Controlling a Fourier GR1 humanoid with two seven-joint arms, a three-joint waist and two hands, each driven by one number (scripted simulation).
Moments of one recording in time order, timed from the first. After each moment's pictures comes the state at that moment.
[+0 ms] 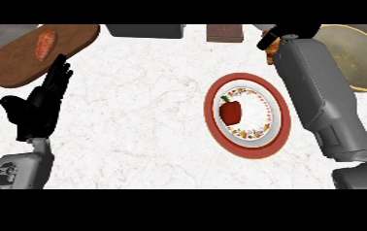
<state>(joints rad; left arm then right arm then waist) -0.19 0.27 0.08 -1.52 -0.01 0.08 0.12 -1.07 -0.23 -0.11 -0.64 1.23 -0.11 0.79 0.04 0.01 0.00</state>
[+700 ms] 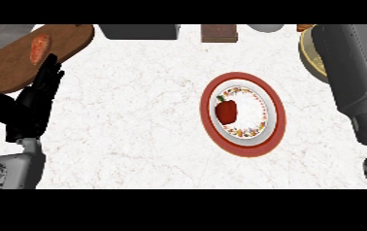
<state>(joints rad) -0.19 0.29 0.12 -1.52 0.00 0.06 0.14 -1.15 -0.37 -0.19 -0.65 1.23 -0.29 0.81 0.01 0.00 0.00</state>
